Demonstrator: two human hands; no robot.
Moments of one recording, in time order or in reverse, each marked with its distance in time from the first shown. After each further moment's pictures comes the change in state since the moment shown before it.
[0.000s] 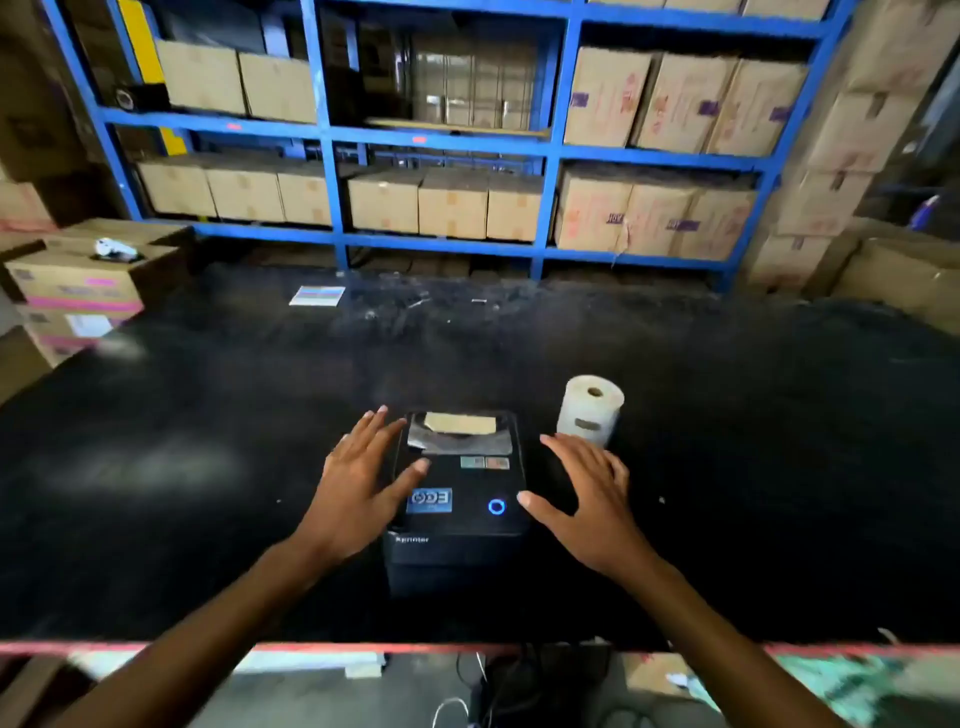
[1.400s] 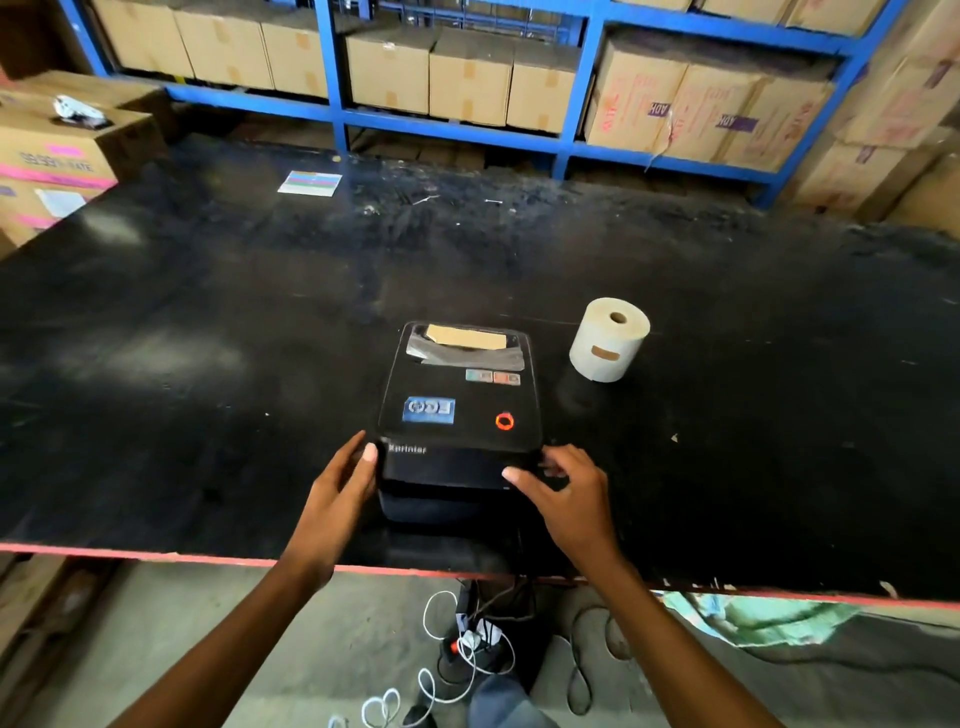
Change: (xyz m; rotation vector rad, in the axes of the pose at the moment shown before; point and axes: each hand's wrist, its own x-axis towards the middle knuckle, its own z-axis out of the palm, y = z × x) left_hand -0.055 -0.036 0.063 -0.839 0.064 -0.628; right_hand -0.018 0.033 0.082 0.355 0.152 0.205
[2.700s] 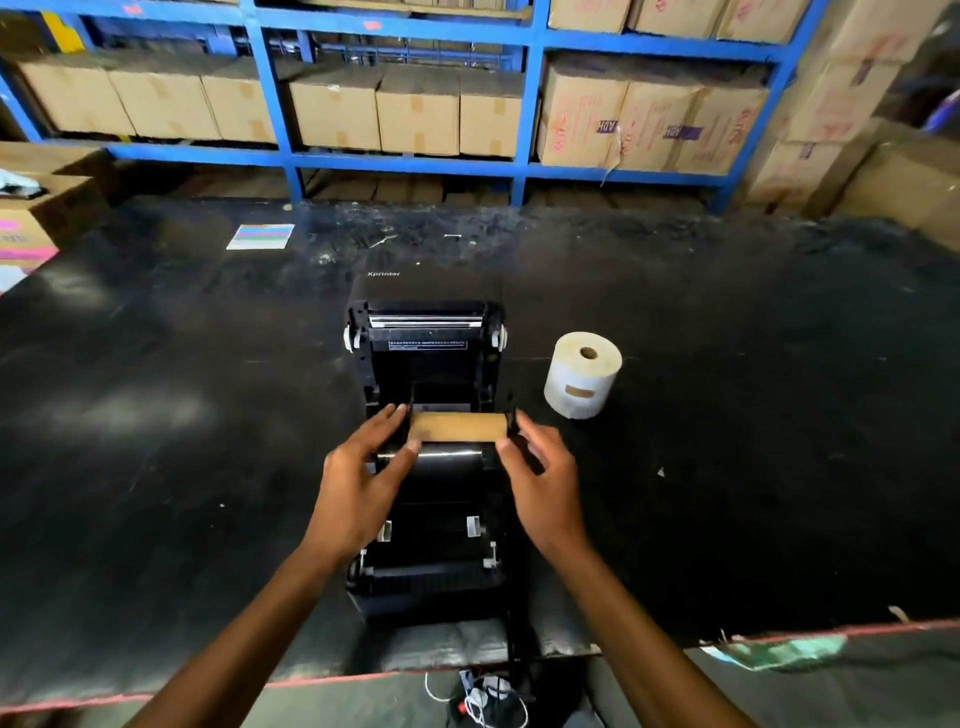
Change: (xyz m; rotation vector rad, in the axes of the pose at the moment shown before) left_hand 0.078 0.069 0.051 0.395 -0.058 0.438; right_hand 0.074 -0.038 0.016 0.350 0.123 0.167
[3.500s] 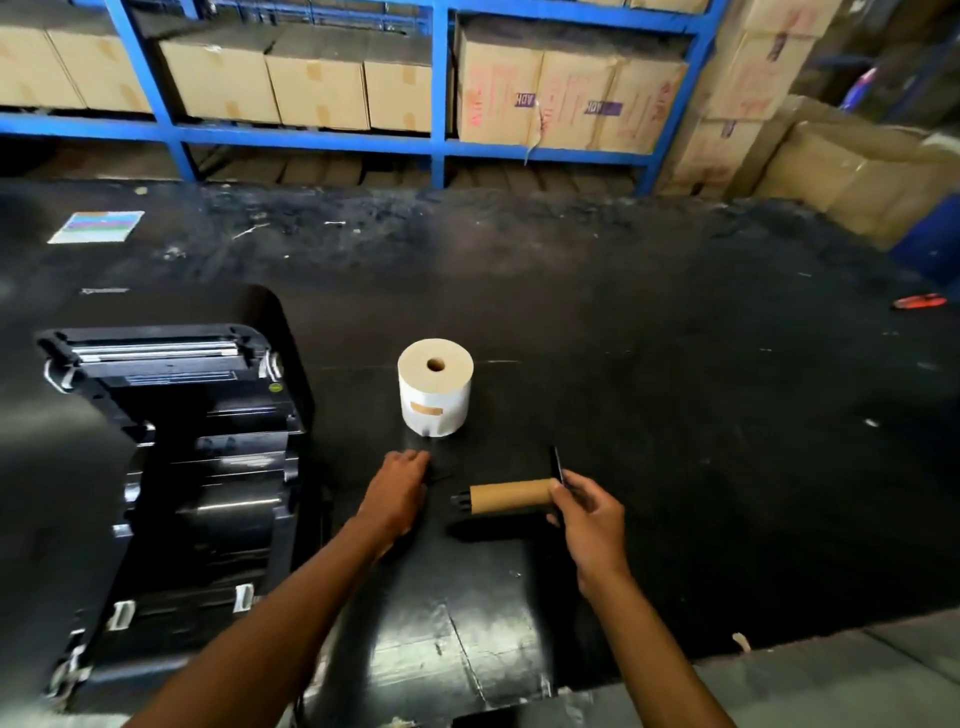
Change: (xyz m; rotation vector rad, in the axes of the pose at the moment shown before) left_hand 0.073 -0.034 0.270 0.686 -0.501 0.123; right_hand 0.082 0.108 -0.231 0.137 0.256 0.448
